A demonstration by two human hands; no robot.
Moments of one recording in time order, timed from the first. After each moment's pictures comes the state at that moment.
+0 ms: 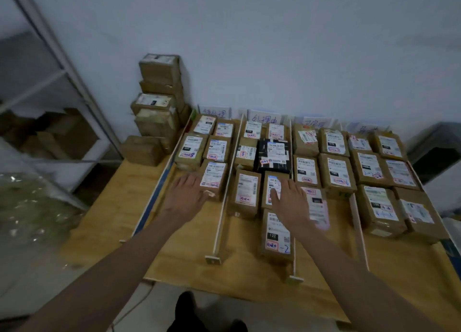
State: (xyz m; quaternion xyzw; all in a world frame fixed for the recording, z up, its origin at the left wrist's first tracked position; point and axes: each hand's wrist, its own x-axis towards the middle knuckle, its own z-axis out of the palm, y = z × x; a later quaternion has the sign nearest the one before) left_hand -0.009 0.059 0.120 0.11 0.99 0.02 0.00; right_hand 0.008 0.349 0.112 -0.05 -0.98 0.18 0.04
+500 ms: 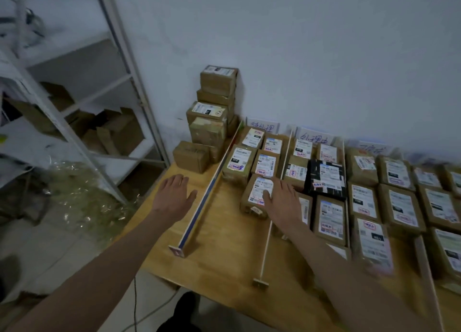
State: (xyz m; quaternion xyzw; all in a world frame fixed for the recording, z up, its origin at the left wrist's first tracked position) left_hand -0.012 -0.113 0.143 -0.04 1.00 0.04 0.00; right_hand -0.049 0.180 0.128 0.06 -0.98 0.19 0.04
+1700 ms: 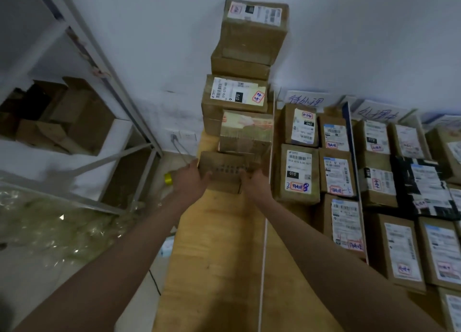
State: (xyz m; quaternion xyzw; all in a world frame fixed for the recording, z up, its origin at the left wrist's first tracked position) left_hand -0.323 -0.302 0.011 -0.07 0.94 0.28 0.16; right_hand -0.310 -0.118 0.020 -0.18 -0.88 0.39 -0.20
